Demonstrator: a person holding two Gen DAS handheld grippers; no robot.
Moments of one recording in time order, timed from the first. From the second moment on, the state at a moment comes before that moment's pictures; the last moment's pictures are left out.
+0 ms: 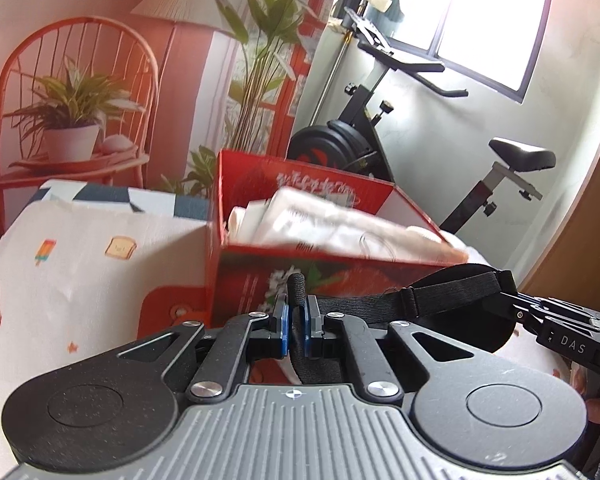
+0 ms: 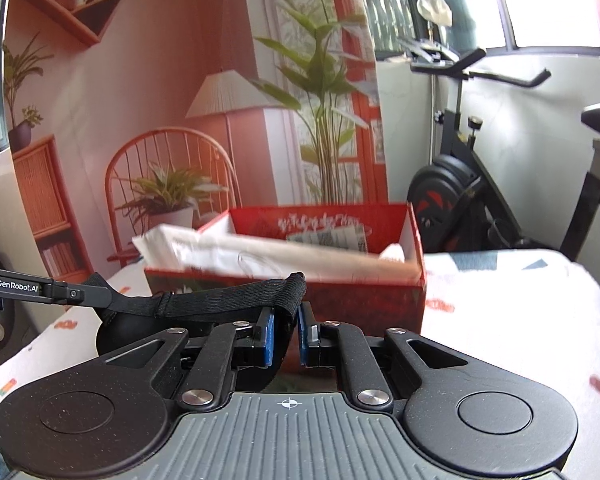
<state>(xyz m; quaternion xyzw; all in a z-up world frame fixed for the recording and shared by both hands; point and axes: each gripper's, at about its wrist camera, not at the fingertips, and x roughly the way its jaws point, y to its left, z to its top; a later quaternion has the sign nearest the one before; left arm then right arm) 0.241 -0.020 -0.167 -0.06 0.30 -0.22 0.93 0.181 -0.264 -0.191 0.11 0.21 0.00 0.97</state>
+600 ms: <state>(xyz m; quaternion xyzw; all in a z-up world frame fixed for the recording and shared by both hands) 0.356 -0.068 -0.112 -0.08 0.24 -0.19 0.95 0.316 -0.315 -0.135 0.06 0.17 -0.03 0.98</state>
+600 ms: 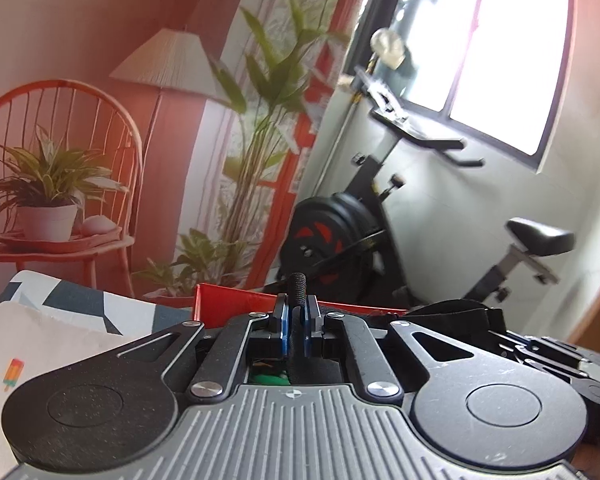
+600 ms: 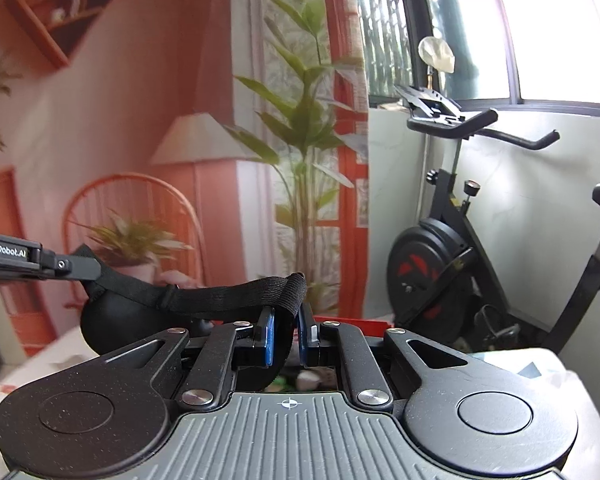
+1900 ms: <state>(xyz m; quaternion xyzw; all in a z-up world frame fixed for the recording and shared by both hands) 0.286 -0.042 -0.208 -0.09 0.38 -0.24 0.89 0.229 -0.288 -0.278 0.10 0.33 0.01 0.94</state>
